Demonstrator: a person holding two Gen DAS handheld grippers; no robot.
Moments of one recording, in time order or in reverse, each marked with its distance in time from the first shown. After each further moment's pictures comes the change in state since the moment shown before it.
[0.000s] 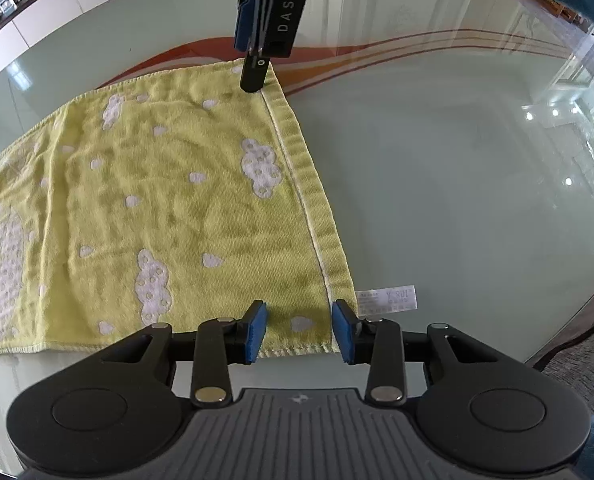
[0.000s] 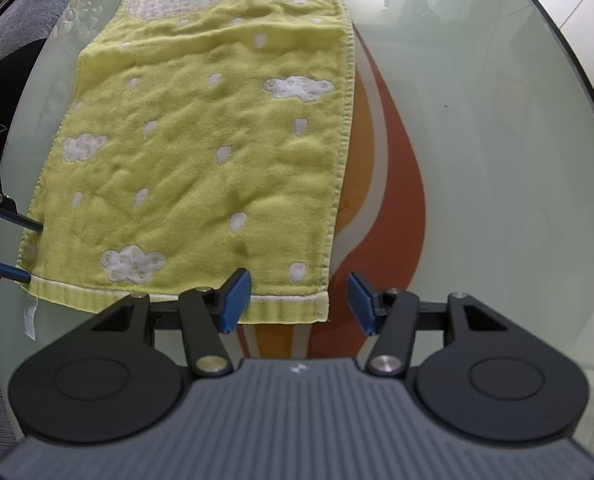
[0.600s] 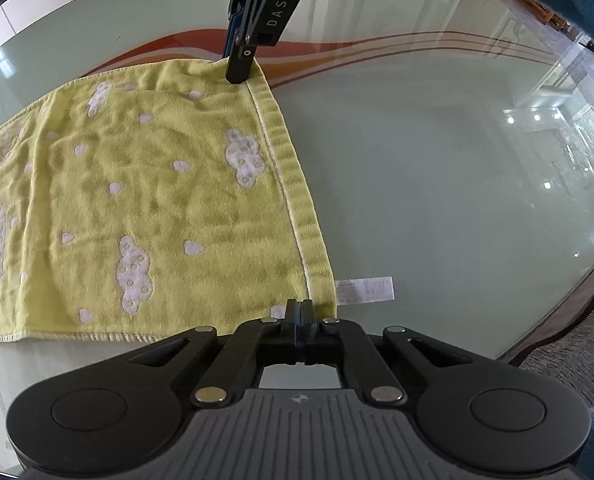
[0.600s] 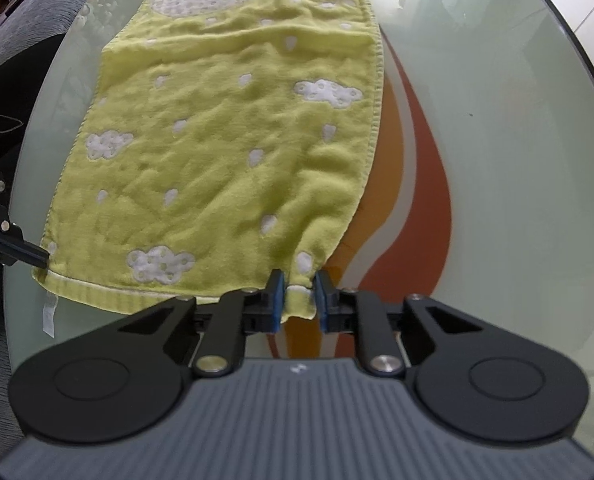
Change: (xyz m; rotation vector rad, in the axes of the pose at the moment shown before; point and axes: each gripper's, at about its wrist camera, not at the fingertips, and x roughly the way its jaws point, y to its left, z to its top) left arm -0.003 0.006 -0.004 -0.010 0.009 -0.071; right arm -0.002 0.008 0.009 -0.009 0.022 0.032
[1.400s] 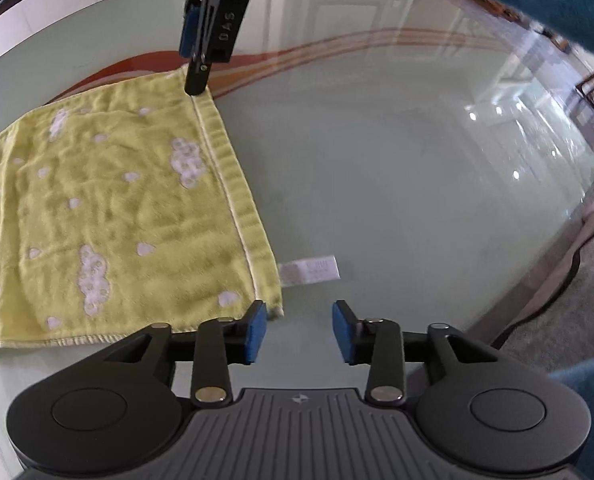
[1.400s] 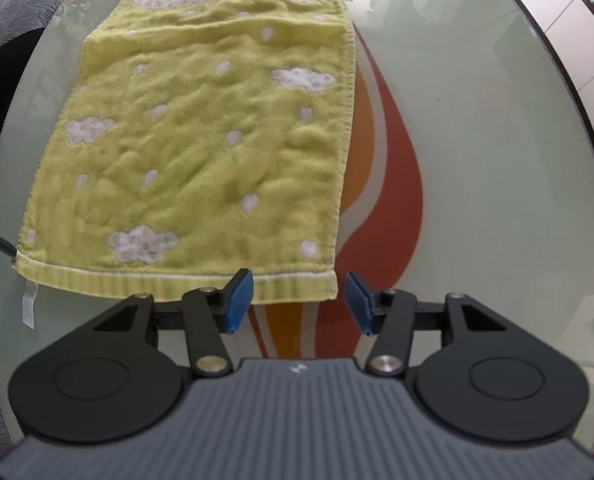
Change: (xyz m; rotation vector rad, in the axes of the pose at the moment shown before) left arm 0.003 -0.019 -0.020 0.129 -0.062 -0.072; right arm -0.006 -0.002 -0.020 0.027 -0.020 -0.099
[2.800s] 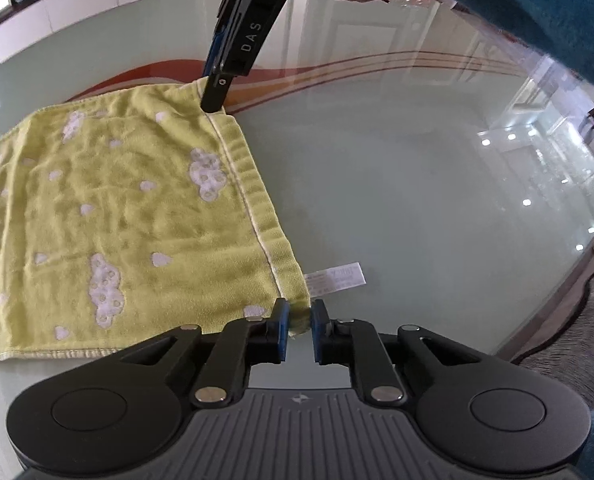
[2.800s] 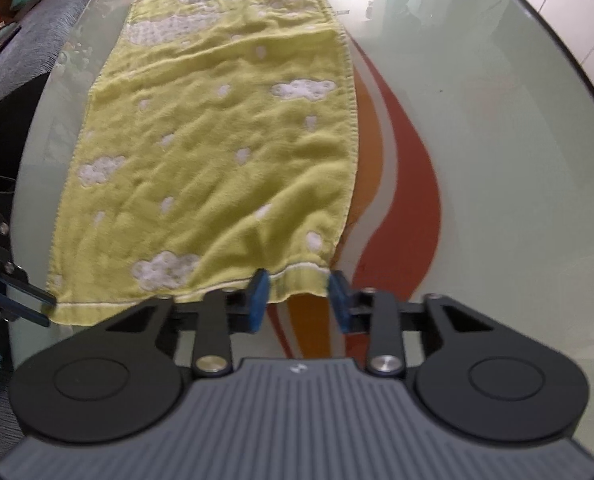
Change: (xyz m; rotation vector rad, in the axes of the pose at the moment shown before) left arm 0.003 0.015 0.002 -0.083 -0.065 -0.012; right arm 0.000 -0.007 0.005 0.133 -0.047 0.094
